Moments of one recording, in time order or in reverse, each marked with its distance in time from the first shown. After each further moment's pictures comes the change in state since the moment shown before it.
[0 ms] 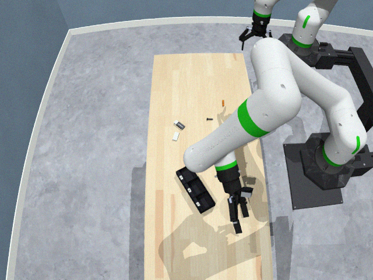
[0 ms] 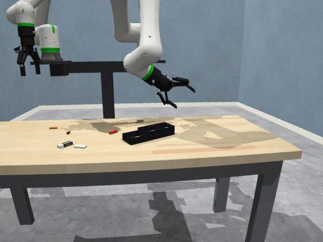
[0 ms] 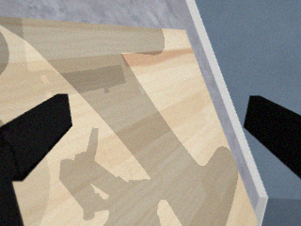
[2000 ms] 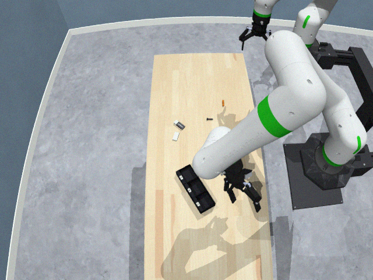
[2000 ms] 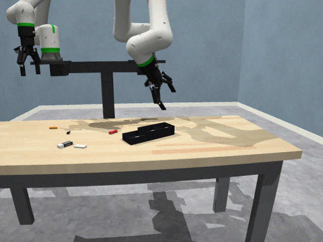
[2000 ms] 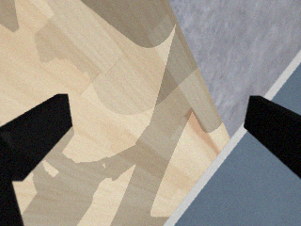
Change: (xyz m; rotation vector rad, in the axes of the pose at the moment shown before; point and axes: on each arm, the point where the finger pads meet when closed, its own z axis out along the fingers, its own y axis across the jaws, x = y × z) left arm 0.014 -0.068 -0.058 0.378 0.141 -1.013; right arm 0.000 0.000 0.000 0.000 0.000 0.000
